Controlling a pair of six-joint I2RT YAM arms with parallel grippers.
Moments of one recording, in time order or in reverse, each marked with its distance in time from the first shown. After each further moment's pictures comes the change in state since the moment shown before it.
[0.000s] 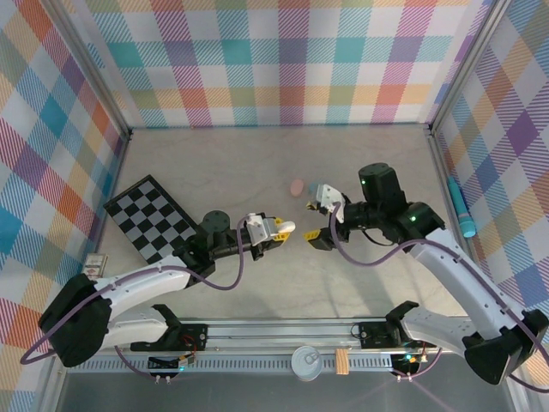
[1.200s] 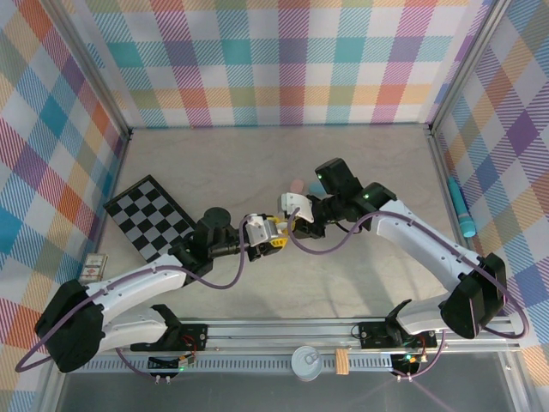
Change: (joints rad) left arm 0.007 -0.041 0.032 -0.151 -0.016 0.056; right arm 0.103 0.292 0.095 -0.015 0.071 -0.167
